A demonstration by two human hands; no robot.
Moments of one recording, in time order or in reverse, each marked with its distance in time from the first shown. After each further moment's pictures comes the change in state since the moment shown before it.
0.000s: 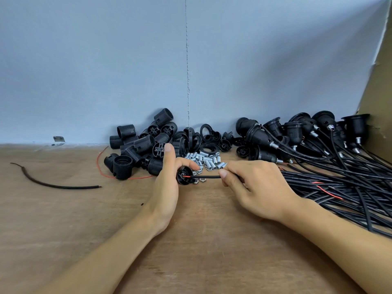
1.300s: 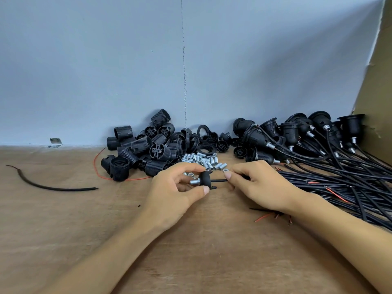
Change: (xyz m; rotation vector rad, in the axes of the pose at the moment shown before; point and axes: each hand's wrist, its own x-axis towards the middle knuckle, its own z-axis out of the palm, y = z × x) left_hand -0.010 0.000 -0.004 0.166 -0.082 0.179; right_hand 0.003 0.031 0.001 0.304 -0.255 0.195
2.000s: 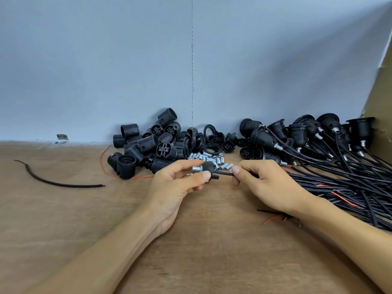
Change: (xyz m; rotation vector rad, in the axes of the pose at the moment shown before) left_hand 0.006 -0.001 -0.002 -0.567 0.011 -0.247; right_hand -0.002 -0.013 -0.001 0.107 0.073 0.022
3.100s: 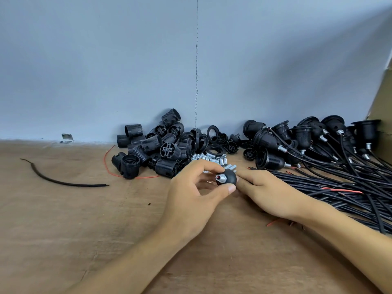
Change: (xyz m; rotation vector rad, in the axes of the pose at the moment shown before) left_hand -0.015 -0.010 0.025 0.415 0.016 0.428; right_hand 0.002 -0.001 0.008 -0.003 -0.200 0.039
